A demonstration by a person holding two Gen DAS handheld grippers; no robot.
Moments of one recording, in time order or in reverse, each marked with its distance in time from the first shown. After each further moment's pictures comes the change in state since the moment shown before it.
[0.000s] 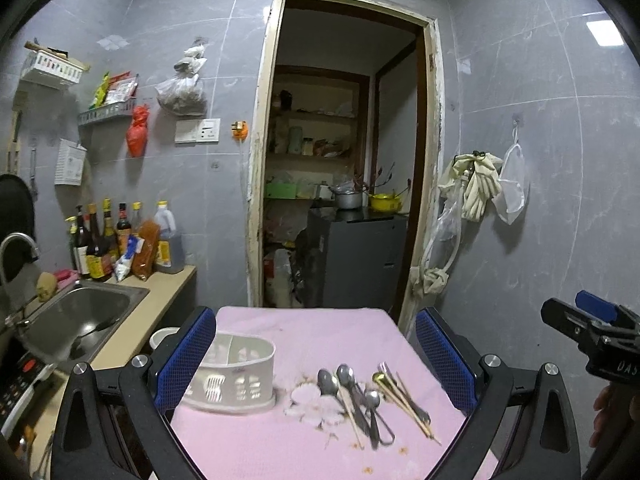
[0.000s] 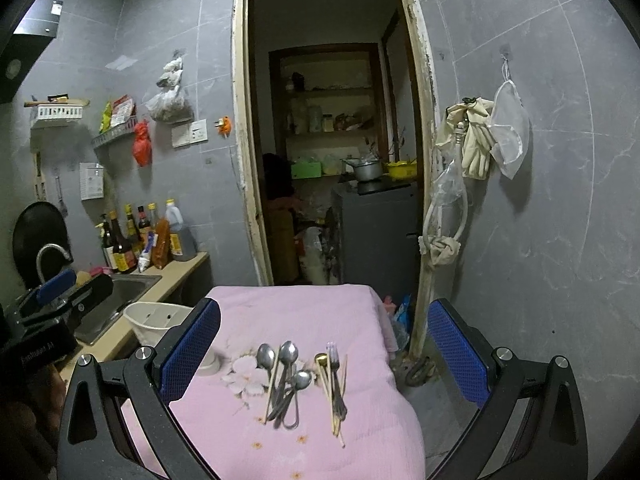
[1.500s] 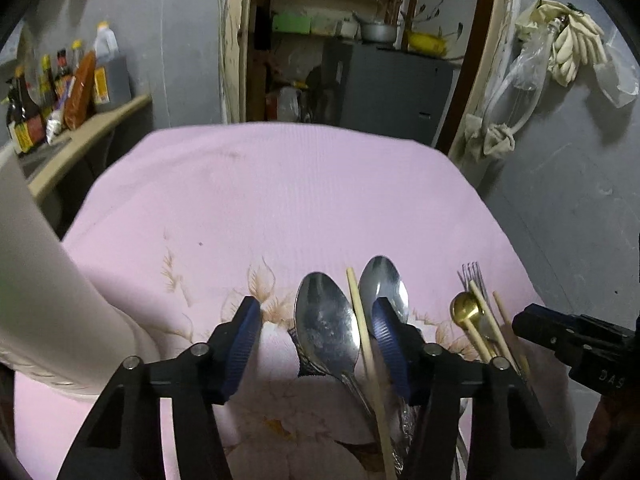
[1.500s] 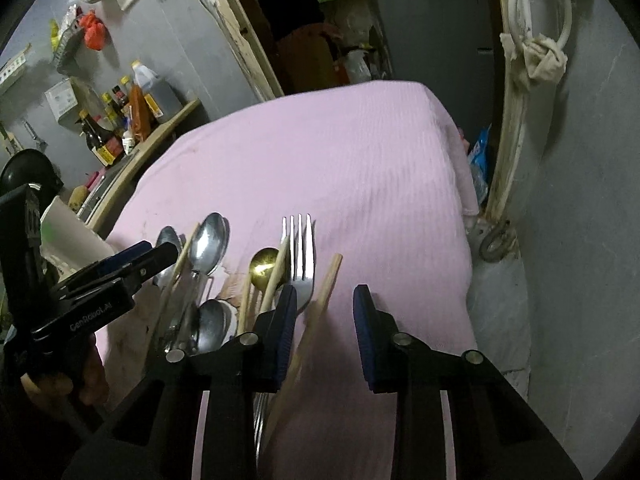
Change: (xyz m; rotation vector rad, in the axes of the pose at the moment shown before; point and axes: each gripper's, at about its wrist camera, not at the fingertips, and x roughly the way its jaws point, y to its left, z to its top) left arm 0.307 -0.014 -0.159 -0.086 0.586 0.051; right arm 0.340 -0.054 -0.182 0.082 0.659 0.286
